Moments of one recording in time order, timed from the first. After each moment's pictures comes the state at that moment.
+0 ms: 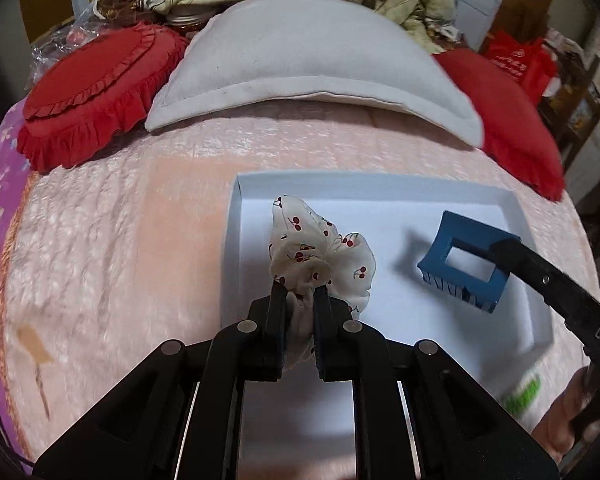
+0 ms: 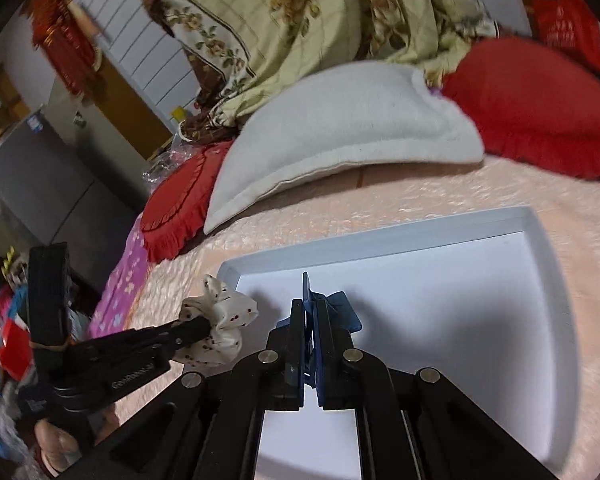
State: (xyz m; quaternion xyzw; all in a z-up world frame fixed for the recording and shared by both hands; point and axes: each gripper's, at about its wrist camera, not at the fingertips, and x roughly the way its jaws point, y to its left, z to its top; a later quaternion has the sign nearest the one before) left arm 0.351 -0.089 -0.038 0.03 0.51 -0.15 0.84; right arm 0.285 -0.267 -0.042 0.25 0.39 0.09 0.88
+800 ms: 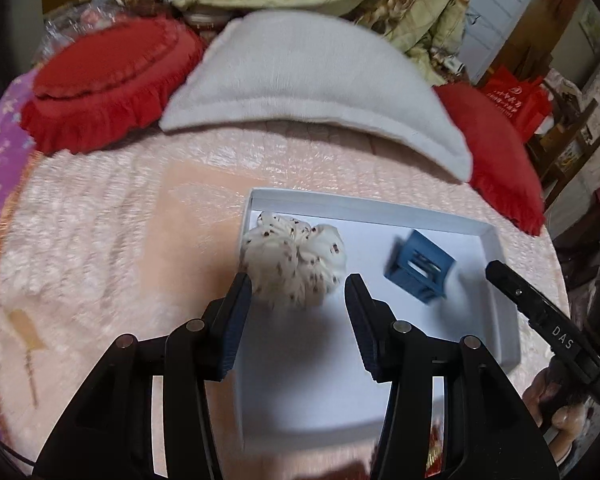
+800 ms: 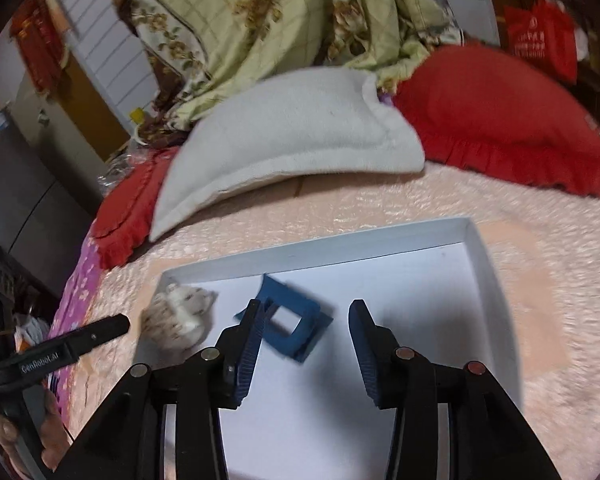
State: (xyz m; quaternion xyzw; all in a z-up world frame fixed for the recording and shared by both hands) left arm 0.326 -0.059 -0.003 -0.03 0.50 -0.16 0.85; right arm 0.265 -0.292 -0.029 0.20 0.40 0.01 0.90
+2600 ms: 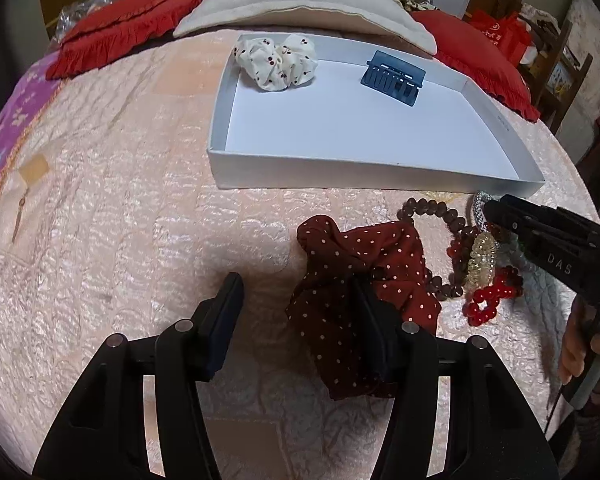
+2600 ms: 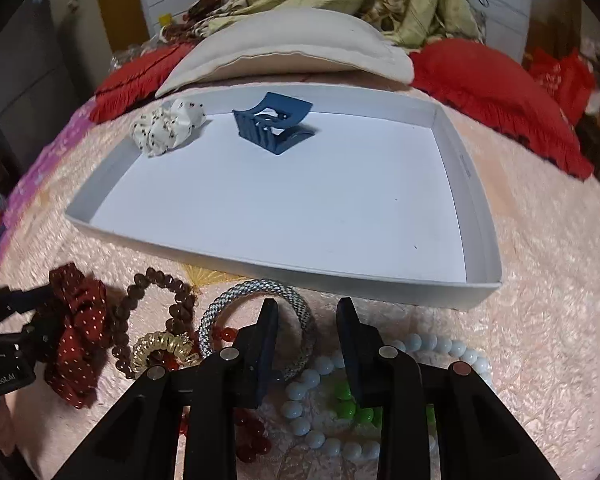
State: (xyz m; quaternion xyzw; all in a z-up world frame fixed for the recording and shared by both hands) left arm 0.167 -0.061 -0.092 0.04 0.50 -0.16 0.85; right arm 0.161 -0.250 -0.104 0.02 0.46 0.01 0.89
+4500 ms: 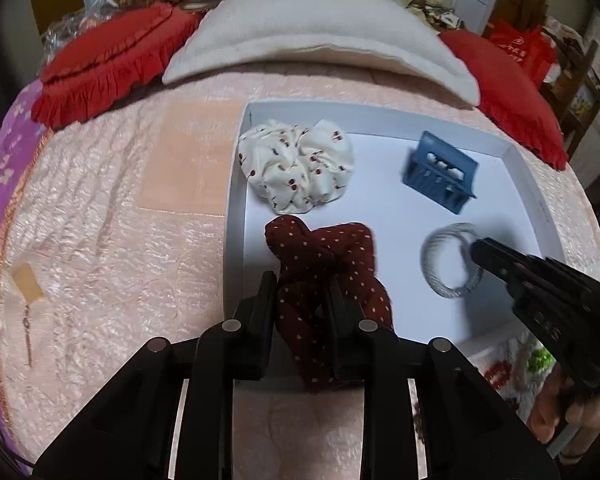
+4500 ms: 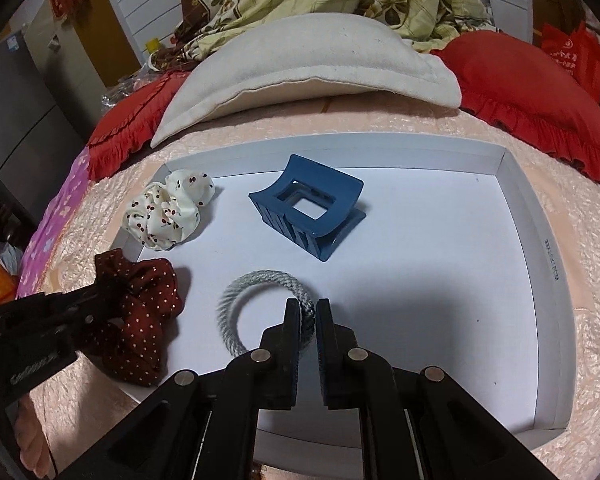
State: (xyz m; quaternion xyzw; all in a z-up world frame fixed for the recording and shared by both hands) left arm 0.277 -0.077 -0.057 0.05 0.51 -0.15 0.85; right arm 0.256 -0.245 -0.089 0.12 0.46 0.03 0.88
